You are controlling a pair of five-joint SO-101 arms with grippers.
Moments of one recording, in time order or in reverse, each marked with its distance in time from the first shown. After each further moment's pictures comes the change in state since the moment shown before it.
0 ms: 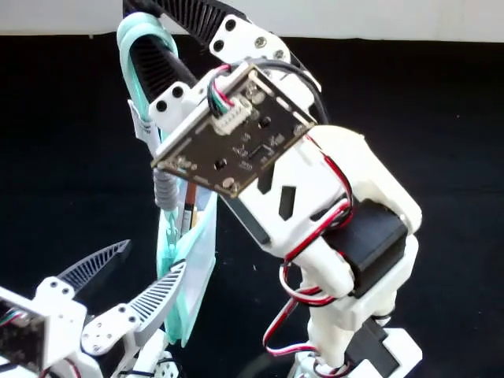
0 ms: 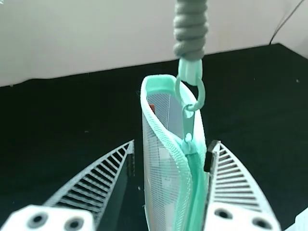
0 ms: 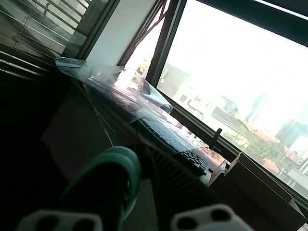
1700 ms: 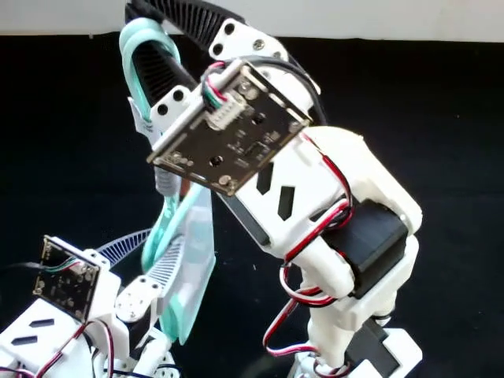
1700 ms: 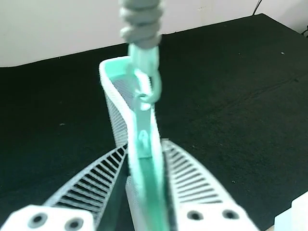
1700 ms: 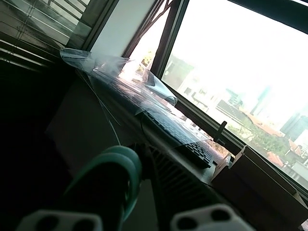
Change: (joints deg) left arm 6.3 0.6 11.0 -7.9 0.2; right arm 0.0 0.0 0.0 2.3 0.0
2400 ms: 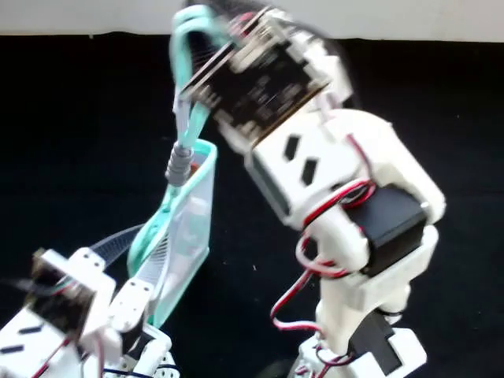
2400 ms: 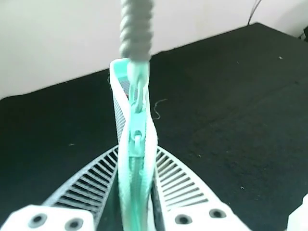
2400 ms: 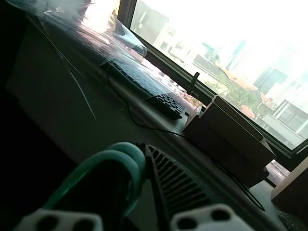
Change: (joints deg) left arm 0.1 0.1 -5.3 0.7 -5.4; right arm 11.9 0.0 0.2 6.2 0.0
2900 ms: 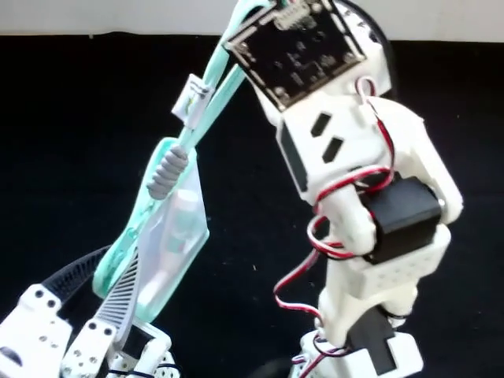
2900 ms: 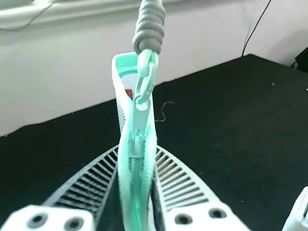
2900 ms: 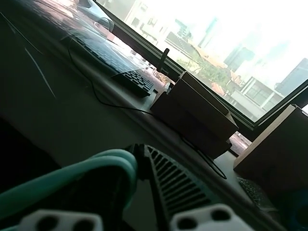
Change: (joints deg) left arm -1.8 0.5 -17.2 7.8 -1.6; right arm 15.0 1.7 0.3 0.2 0.0
